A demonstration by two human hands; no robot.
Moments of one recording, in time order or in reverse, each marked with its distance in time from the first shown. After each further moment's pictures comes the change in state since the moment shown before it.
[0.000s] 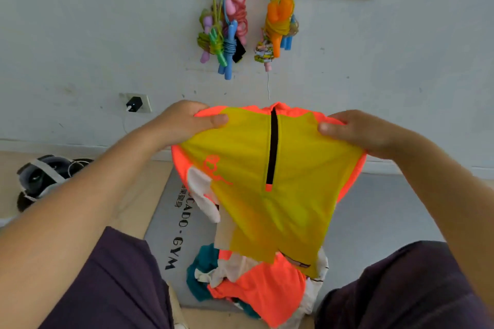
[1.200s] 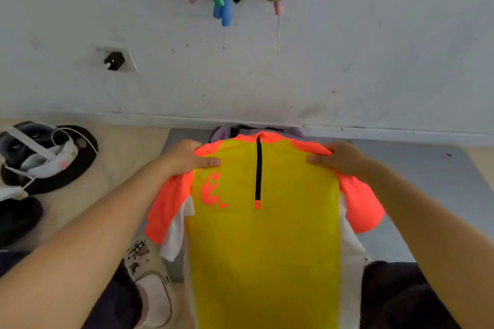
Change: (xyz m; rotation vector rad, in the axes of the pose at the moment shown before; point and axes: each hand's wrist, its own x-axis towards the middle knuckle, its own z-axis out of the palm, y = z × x) left_hand 0.035 -0.164 0.103 0.017 -0.178 -0.319; right_hand 0.090 0.150 0.098 -0.116 0.028 0.244
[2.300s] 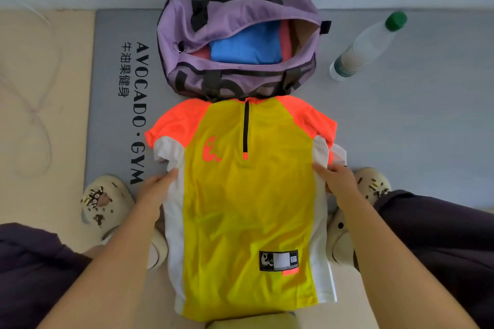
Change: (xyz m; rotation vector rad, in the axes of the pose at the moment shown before) left_hand 0.010 -0.244 0.221 -0.394 0.118 -0.952; right_hand 0.003 0.231 0.240 0.450 0.074 0.848
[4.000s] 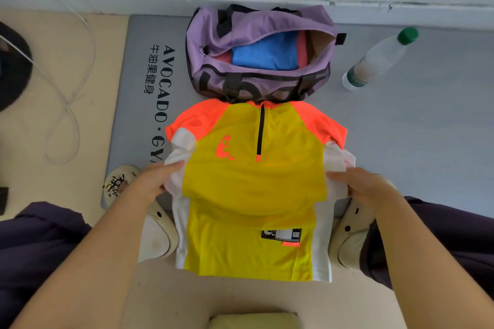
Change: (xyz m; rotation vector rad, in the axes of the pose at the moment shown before) left_hand -0.017 0.021 -0.047 -0.150 -0.207 -0.025; right_hand -0.023 -0.031 -0.032 0.113 -0.328 0.087
